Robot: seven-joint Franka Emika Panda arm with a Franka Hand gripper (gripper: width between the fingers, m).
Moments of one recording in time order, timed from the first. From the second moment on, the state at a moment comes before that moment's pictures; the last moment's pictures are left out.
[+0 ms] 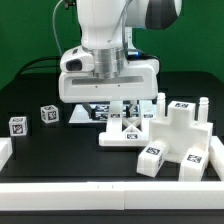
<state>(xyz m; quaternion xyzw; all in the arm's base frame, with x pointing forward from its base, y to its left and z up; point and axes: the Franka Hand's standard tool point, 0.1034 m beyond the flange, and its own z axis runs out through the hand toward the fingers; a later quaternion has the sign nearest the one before) 0.392 -0.029 0.017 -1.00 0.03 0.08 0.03</state>
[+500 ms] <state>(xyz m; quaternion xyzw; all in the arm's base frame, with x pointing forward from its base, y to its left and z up) 0.390 -0.027 0.025 -0.99 0.04 0.09 0.04</state>
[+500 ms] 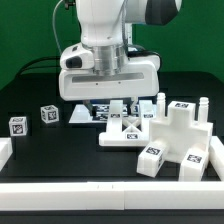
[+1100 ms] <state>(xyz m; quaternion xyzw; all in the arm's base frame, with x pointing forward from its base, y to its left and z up) 0.370 -0.029 0.011 -0.99 0.03 0.09 0.03</state>
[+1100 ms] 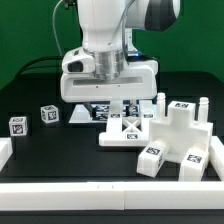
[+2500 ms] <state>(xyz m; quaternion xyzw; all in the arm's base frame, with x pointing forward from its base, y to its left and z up) 0.380 -0.042 0.036 -0.96 -0.26 0.07 0.03</state>
